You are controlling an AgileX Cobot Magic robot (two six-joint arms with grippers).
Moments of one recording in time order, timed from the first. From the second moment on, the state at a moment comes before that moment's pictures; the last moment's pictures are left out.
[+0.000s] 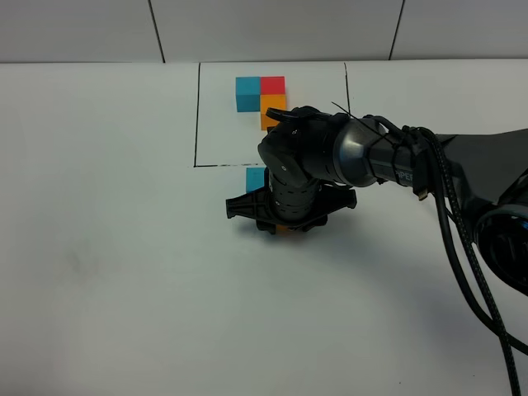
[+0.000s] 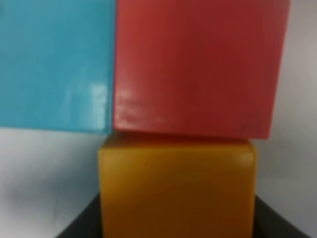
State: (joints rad) left arm 0.02 -0.01 -0.51 -0.18 1.07 0.28; right arm 0.70 2.23 -1.54 -0.18 0.77 0.74
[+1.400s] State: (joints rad) left arm 0.02 -0.01 -0.51 -0.18 1.07 0.28; right arm 0.70 2.24 -1.54 -0.21 0.76 0.75
